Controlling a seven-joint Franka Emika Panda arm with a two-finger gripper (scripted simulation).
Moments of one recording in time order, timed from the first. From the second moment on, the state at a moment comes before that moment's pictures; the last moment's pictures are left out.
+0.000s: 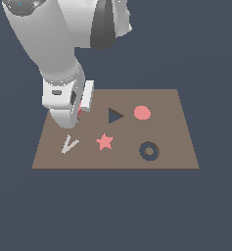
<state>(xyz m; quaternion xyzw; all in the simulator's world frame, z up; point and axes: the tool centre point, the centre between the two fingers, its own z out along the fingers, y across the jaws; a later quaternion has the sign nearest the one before) -0.049 -0.128 0.040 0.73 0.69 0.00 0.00</state>
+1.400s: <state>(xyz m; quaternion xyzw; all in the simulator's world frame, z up) -0.046 -0.126 0.033 0.71 0.70 0.00 0.00</state>
